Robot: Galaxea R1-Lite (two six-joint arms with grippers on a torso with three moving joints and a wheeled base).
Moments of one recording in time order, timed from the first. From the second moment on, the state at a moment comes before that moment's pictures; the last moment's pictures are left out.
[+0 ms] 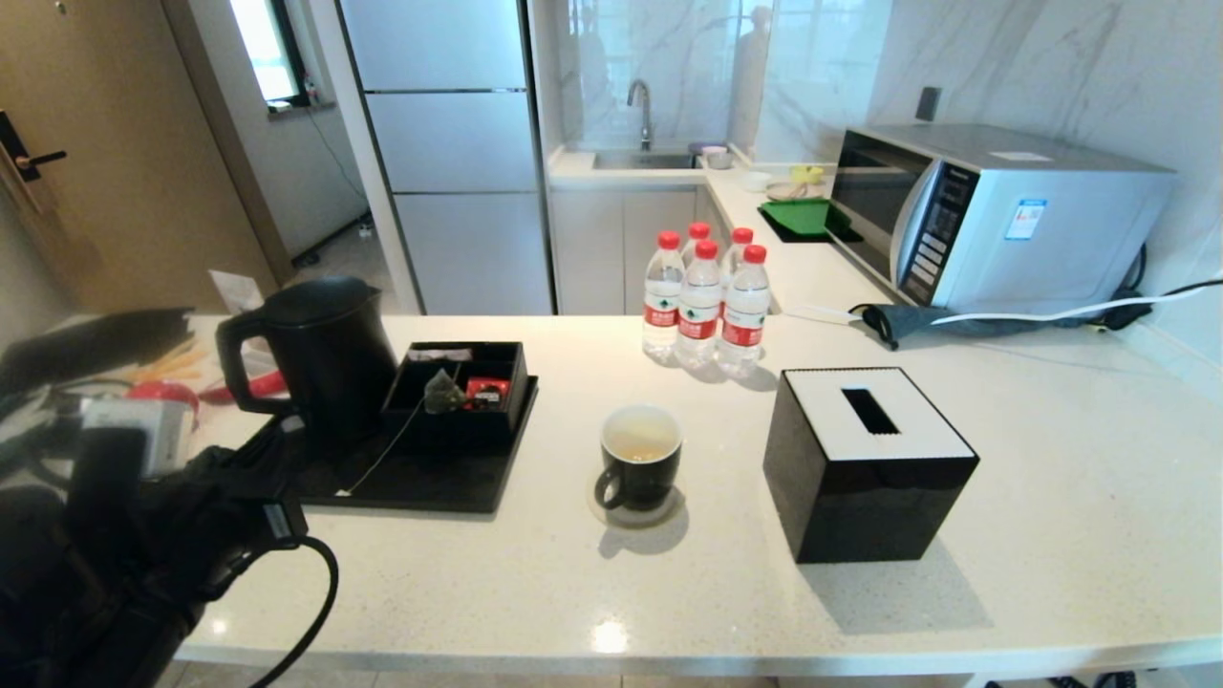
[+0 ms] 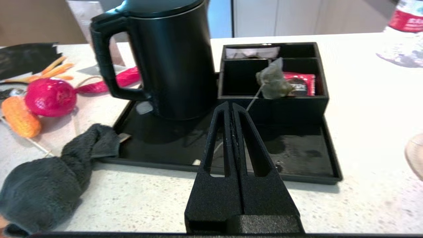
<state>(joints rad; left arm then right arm) -0.25 1.56 0.00 -1.52 0.35 0.03 0.01 0.00 -0.02 0.05 0.03 -0.05</state>
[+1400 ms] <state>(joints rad) -0.22 1.30 -0.72 -0.13 0.33 0.05 0.01 0.00 -0.02 0.05 0.03 -0.05</state>
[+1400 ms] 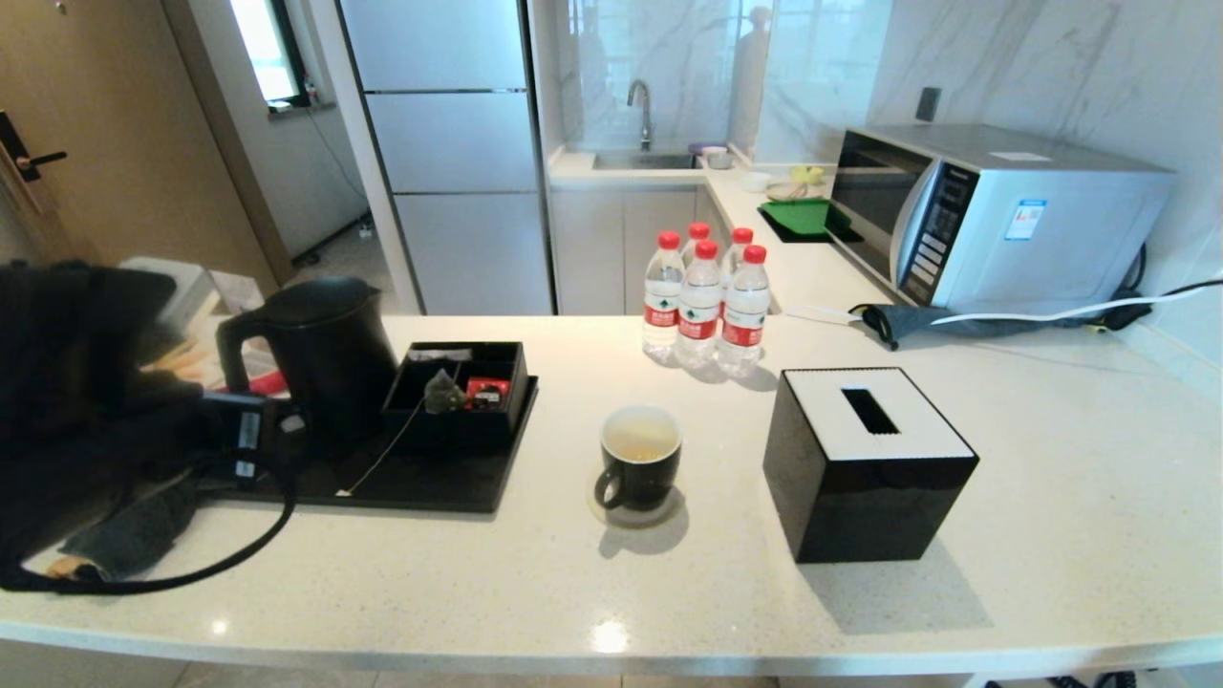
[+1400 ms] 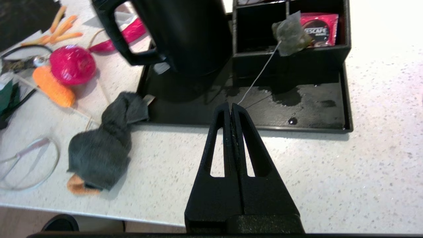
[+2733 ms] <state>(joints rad) -0.22 1.78 -1.04 -0.13 0.35 -0.32 0.01 0.00 -0.02 0.05 0.03 -0.05</state>
